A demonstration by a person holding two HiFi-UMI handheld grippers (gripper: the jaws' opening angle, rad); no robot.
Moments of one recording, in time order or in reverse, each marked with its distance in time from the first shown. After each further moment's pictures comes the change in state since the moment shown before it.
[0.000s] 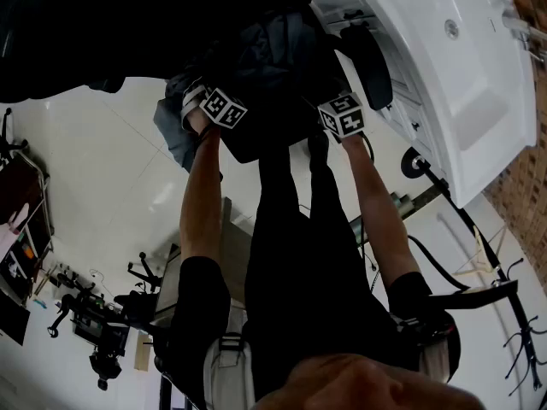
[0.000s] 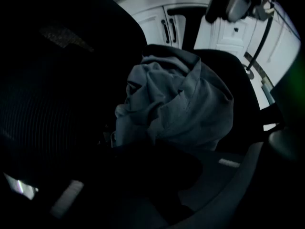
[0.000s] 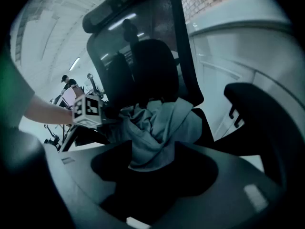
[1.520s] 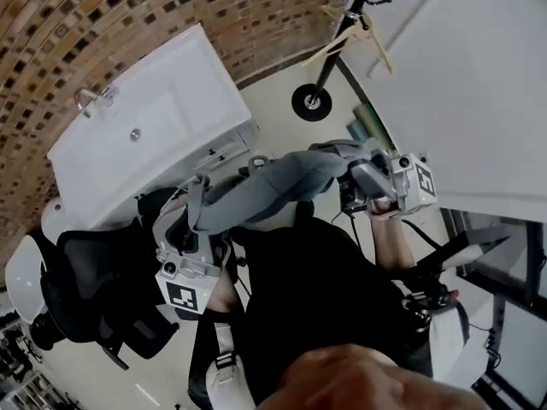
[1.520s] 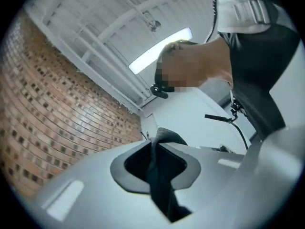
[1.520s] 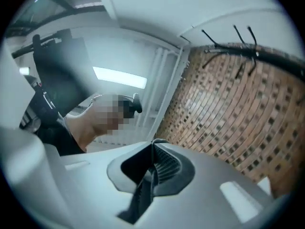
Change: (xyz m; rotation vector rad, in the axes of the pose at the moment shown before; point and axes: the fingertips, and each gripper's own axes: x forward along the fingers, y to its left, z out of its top) left arm -0.911 -0.334 0.382 0.273 -2.145 -0.892; right arm -0.934 0.246 -0.179 -0.099 -1.812 -0.260
